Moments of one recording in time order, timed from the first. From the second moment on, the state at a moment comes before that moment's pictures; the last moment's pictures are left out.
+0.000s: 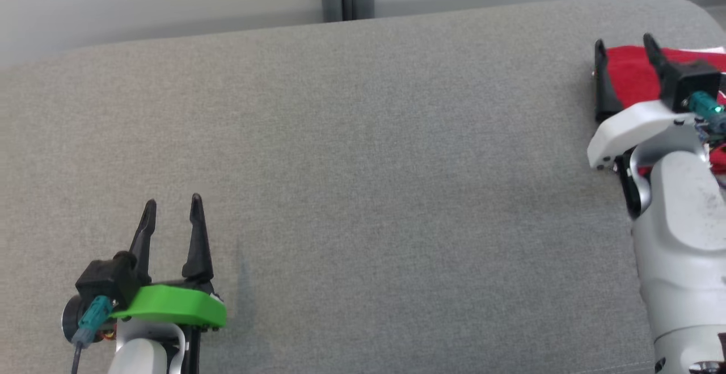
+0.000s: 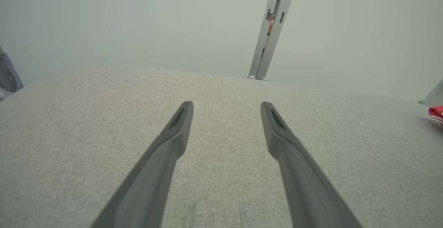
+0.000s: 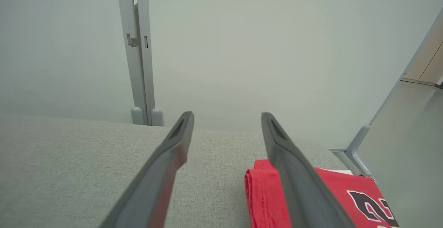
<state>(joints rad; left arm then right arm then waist) -0.15 0.08 -0.04 0.27 -0.31 -0.12 -0.26 -0.74 -0.10 -0.23 0.68 -0.14 0.13 -0.25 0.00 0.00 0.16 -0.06</state>
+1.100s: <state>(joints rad) 0.06 0.05 -0.07 0.25 -0.35 -0.10 -0.26 -0.12 -0.05 -0.01 0.32 0.19 0.13 -0.26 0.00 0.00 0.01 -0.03</state>
